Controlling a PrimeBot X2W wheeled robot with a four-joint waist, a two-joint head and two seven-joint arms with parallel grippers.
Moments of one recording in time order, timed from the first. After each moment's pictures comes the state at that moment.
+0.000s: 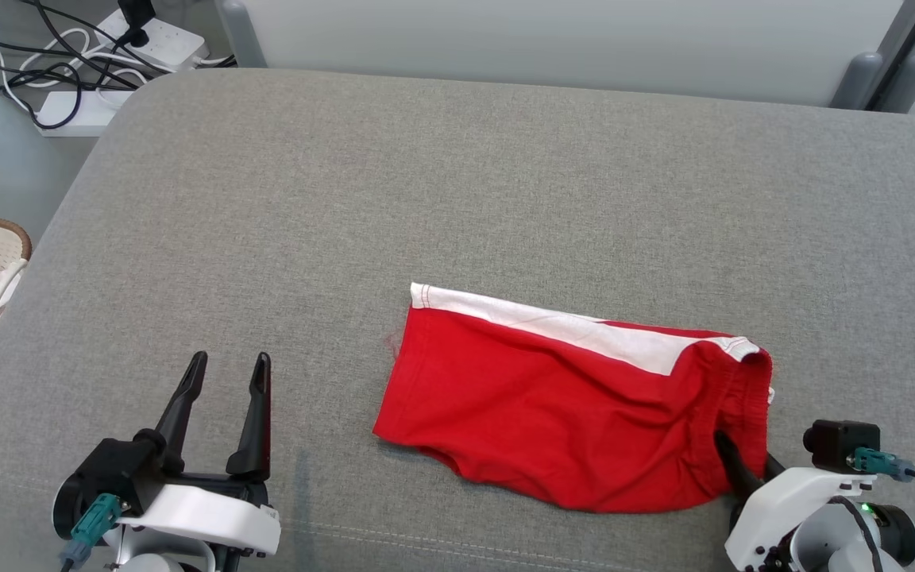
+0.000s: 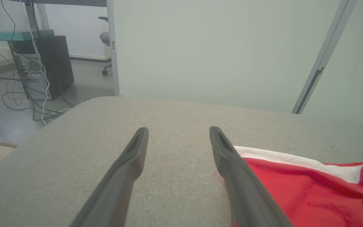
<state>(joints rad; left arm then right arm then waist) -0.07 0.11 -0.08 0.19 -0.30 -0.06 -0.26 -0.21 -0.15 0.20 0.60 0.46 0.13 -0.02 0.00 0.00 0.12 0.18</state>
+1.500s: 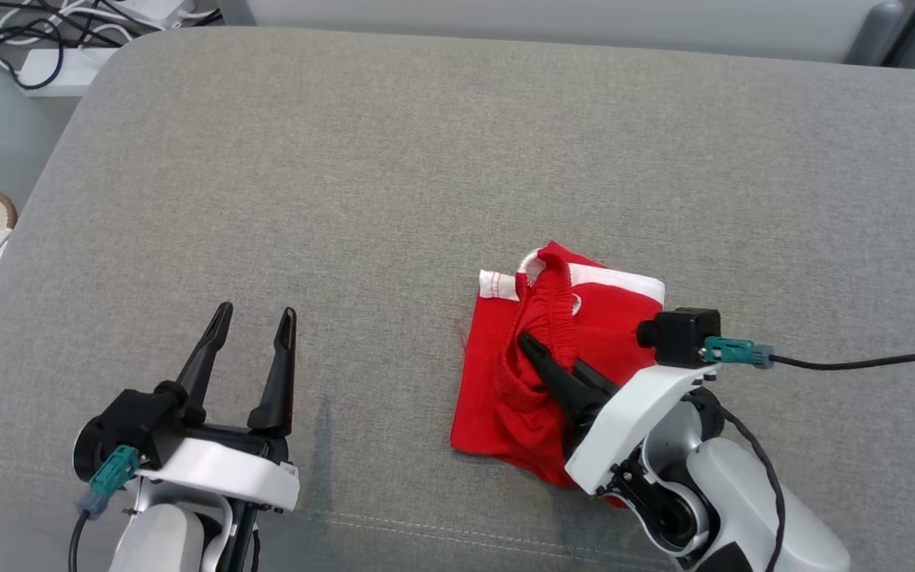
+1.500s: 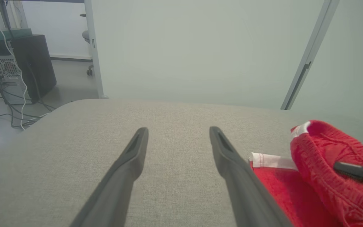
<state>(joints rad) -0.17 0.07 -0.09 0.23 -0.26 -0.11 -0.26 -0.44 -0.07 0.57 0.39 0.82 0.13 0.07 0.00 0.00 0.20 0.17</state>
